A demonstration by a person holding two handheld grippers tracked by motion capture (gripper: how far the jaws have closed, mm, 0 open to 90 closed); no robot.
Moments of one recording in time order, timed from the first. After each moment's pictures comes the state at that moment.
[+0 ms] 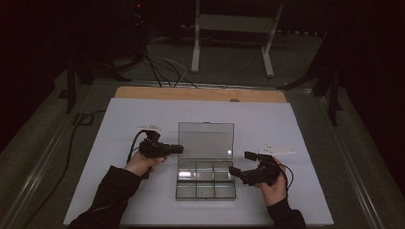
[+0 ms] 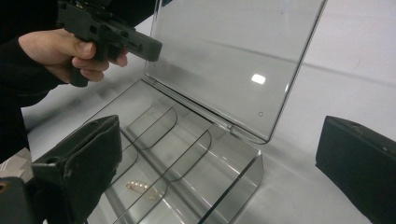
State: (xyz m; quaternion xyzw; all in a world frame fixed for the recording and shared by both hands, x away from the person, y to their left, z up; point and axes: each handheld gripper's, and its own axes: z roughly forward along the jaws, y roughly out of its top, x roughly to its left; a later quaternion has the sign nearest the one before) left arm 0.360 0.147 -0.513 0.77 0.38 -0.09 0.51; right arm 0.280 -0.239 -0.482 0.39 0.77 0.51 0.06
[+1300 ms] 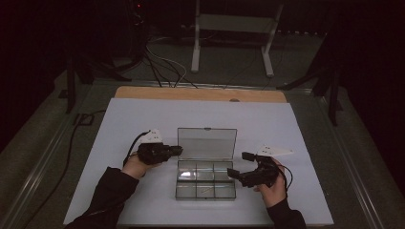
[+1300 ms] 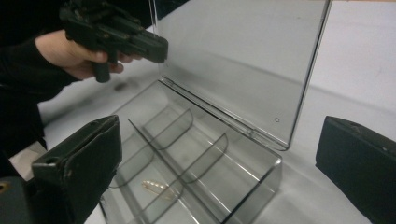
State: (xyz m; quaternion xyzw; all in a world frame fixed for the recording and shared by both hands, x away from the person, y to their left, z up) left arm 0.337 0.144 -0.505 0.82 0.24 0.06 0.51; right arm 0.276 -0.234 -0.477 0.37 0.77 0.52 0.05
